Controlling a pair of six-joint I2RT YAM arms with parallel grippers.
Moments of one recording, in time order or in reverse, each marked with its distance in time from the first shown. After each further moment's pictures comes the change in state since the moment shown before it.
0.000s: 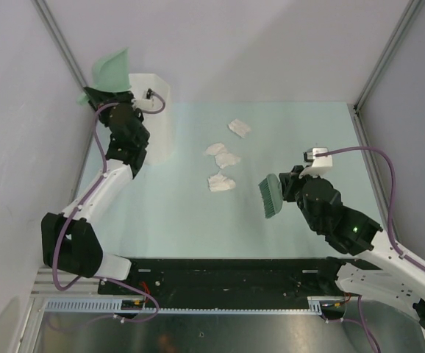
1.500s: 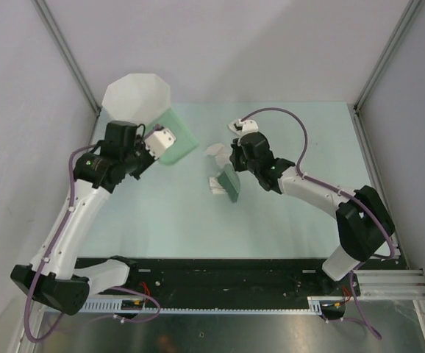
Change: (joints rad) left arm -0.070 -0.260 0.217 -1.392 0.845 -1.251; right arm -0.227 0.876 0.277 0.405 -0.488 -0.120
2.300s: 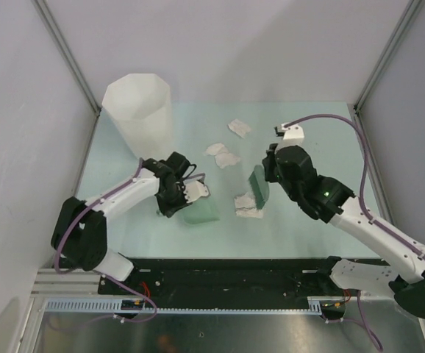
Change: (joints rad) left arm -0.203 0.325 -0.331 -0.051 0.146 0.053; right arm 0.109 -0.512 -0.025 -0.454 0.259 0.087
